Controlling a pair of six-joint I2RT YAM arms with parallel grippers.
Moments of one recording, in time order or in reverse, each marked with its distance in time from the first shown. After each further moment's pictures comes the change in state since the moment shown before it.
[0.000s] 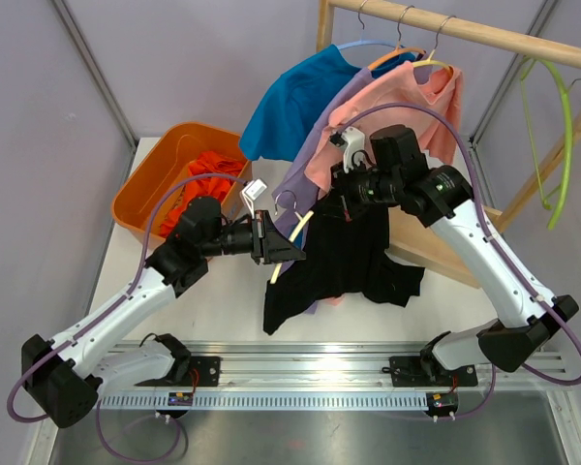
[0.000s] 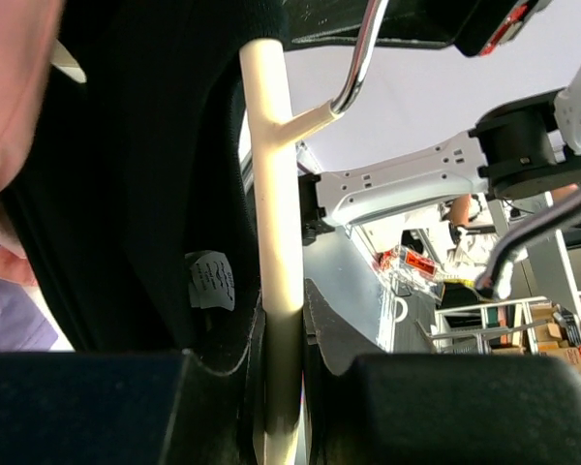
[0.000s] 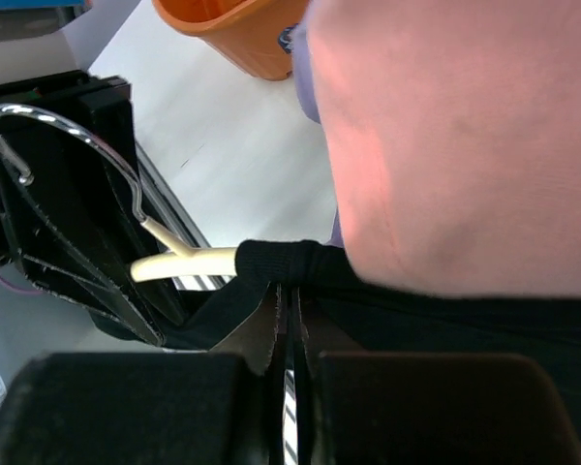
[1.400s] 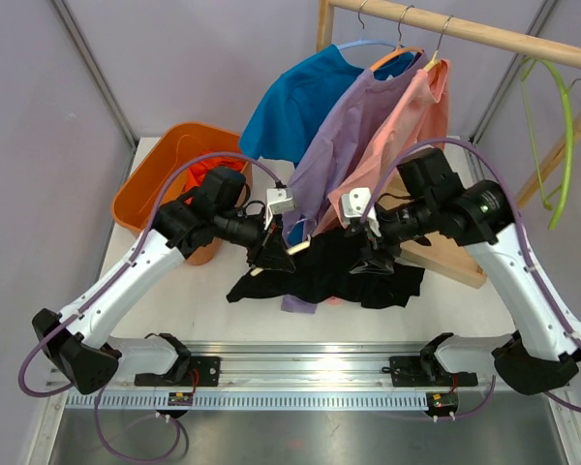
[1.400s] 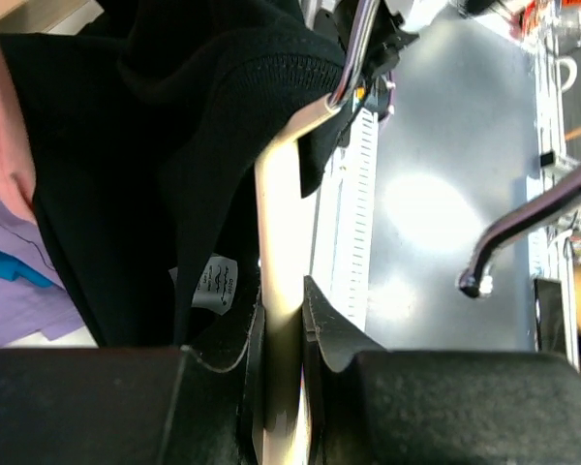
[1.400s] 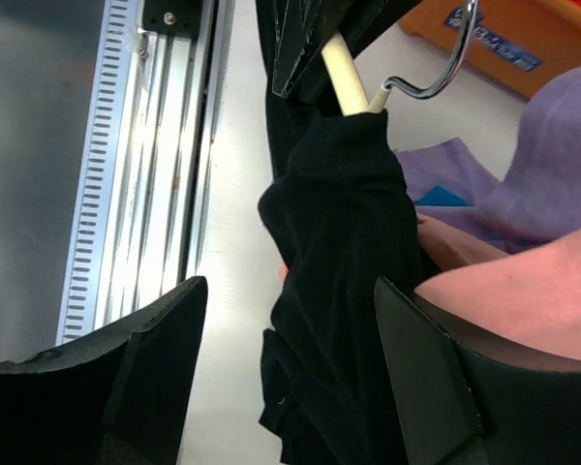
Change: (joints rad) left arm -0.003 0.216 0.440 -0.762 0.171 0.944; right arm -0.008 -0.163 0.054 -0.455 -0.334 -1.028
